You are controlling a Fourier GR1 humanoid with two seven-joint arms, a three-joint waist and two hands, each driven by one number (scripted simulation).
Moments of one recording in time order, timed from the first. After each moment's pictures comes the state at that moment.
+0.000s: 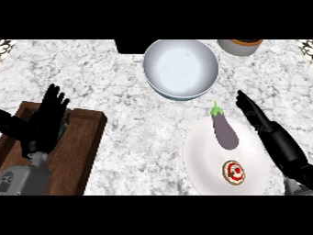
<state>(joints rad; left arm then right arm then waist) -0.16 0.28 -0.05 -1.39 0.43 0.27 0.08 -0.06 -0.40 0.24 -1.67 -0.11 0.07 -0.14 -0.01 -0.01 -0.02</state>
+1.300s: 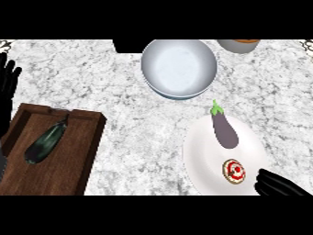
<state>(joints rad) -0.22 0.47 0.06 -1.49 0.32 0.19 -0.05 0.33 -0.75 0.21 -2.39 0.15 0.22 -0.25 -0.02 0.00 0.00</state>
